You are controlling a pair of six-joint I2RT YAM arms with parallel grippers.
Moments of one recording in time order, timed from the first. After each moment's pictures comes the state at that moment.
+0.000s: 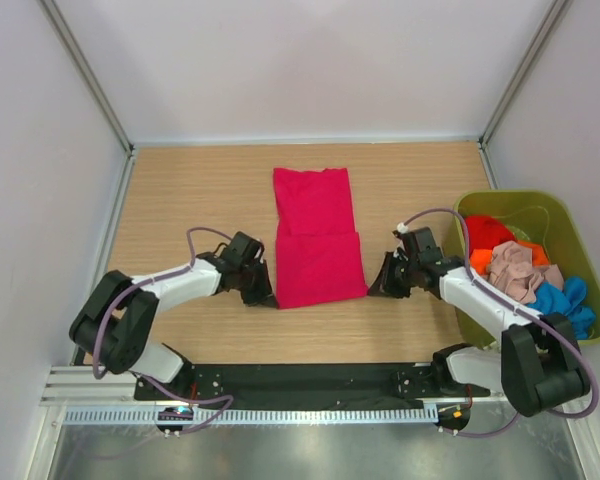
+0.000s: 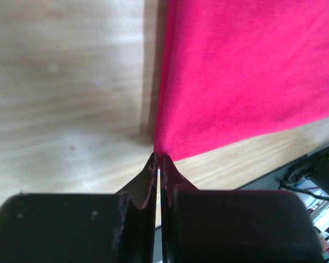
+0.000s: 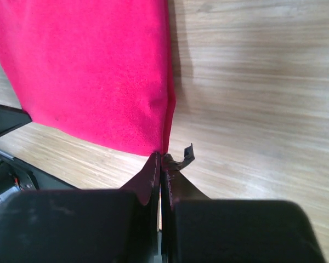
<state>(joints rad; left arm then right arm) -0.58 1.49 0.69 -0.32 0.29 -0.80 0.30 1.21 0.58 -0.40 -0.34 0.58</state>
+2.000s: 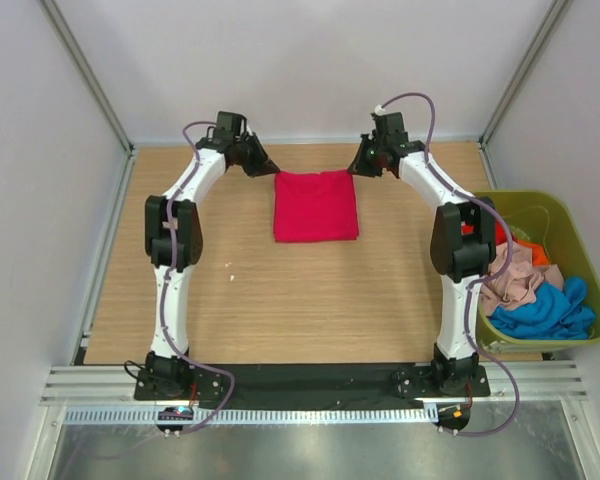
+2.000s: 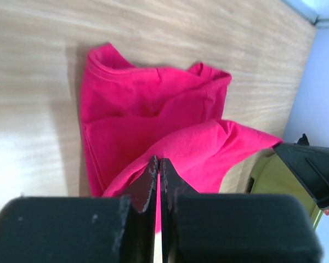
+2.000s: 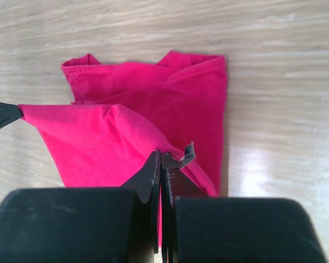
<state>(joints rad) -0.23 2.33 2.12 -0.59 0.43 -0.71 0.24 2.10 1.82 -0.47 -0.18 0.46</state>
